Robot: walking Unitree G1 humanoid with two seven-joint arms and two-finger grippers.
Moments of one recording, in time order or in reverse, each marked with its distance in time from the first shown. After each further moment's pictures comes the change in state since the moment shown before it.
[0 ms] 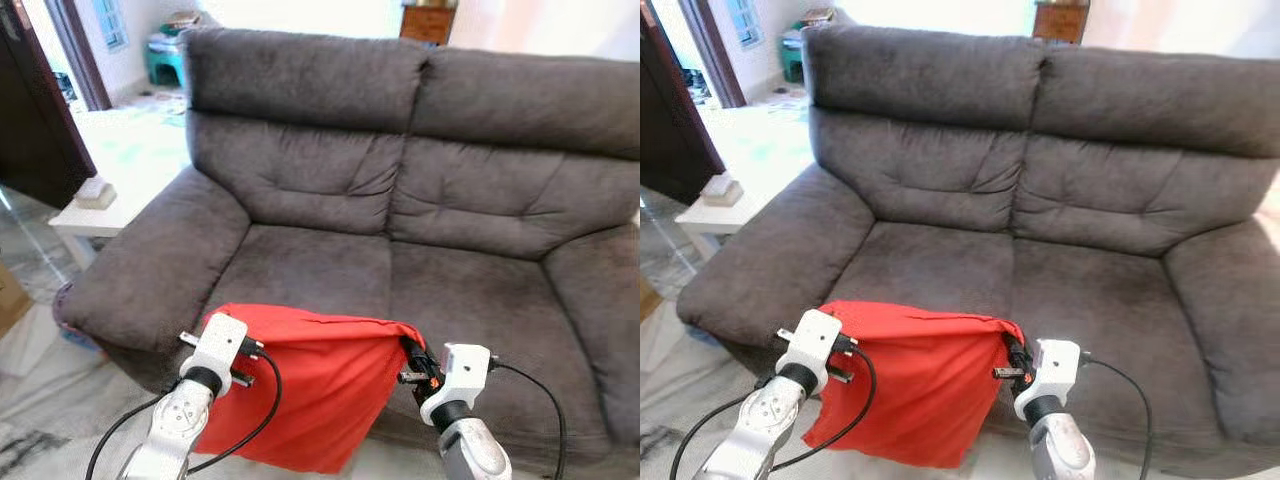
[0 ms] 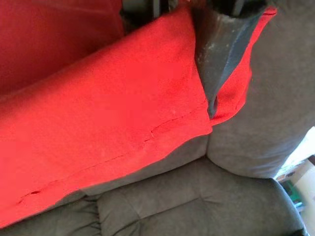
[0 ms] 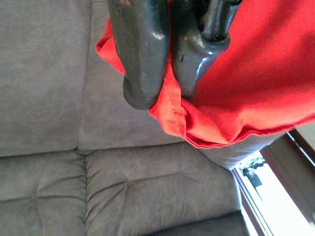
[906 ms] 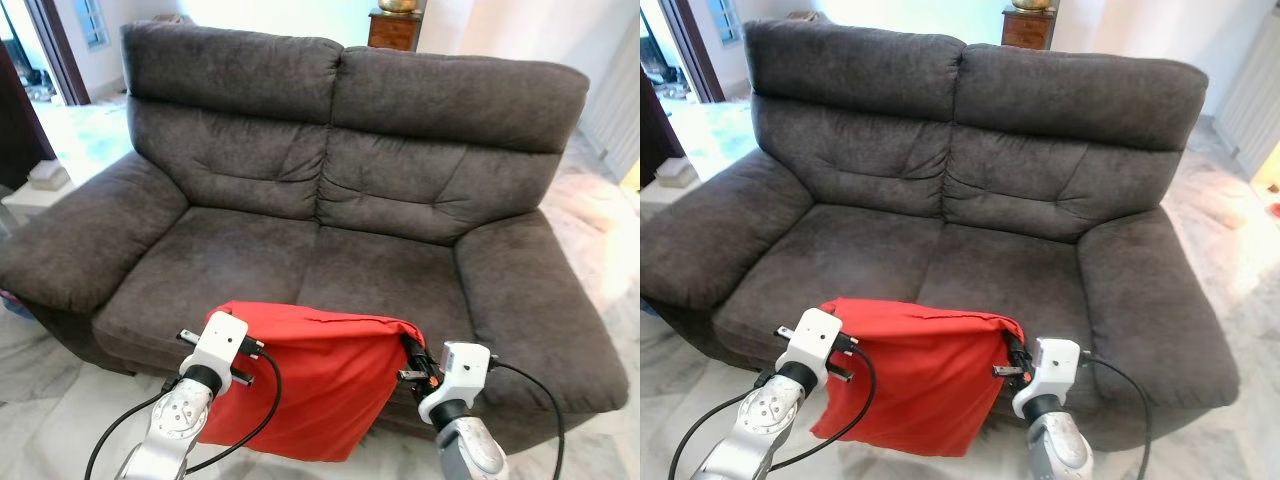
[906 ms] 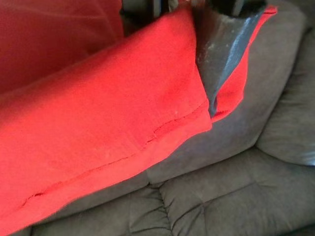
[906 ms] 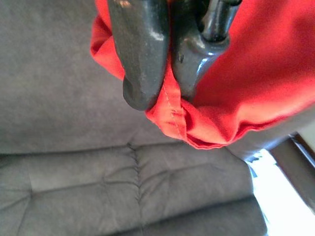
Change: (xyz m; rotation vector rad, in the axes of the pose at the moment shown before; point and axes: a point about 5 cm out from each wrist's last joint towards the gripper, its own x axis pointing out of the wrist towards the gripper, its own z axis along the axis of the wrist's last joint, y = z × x) left arm -0.004 0.007 -0.005 0.020 0.013 0.002; right arm 0.006 0.010 0.004 0.004 -0.025 0.029
